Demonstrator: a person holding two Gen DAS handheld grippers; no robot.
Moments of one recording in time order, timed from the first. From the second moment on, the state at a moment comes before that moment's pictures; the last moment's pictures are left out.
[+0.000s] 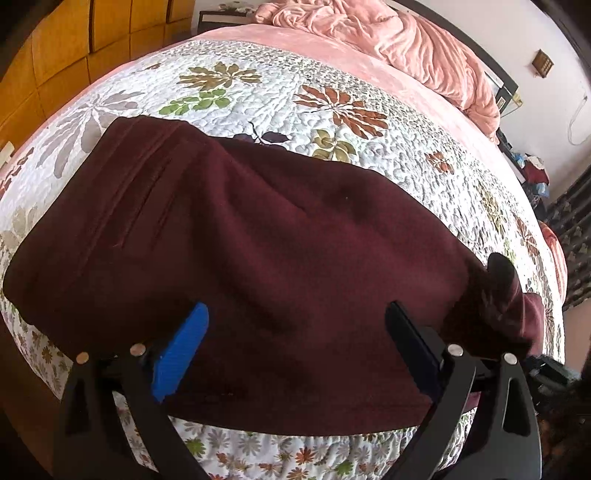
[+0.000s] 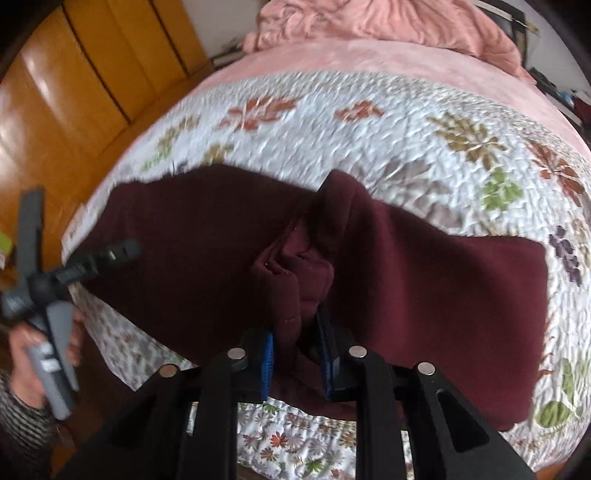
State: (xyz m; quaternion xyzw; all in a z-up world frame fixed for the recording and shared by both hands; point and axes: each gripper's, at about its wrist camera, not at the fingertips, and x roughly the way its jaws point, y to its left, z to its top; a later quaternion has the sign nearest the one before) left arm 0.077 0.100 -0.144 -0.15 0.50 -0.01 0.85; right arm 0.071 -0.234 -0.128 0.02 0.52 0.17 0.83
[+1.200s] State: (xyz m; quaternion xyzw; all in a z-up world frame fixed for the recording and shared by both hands) left arm 0.076 0.108 -0.148 -0.17 0.50 -0.02 0.85; right arm 0.070 -0.189 -0.107 0.02 0.51 0.25 0.82
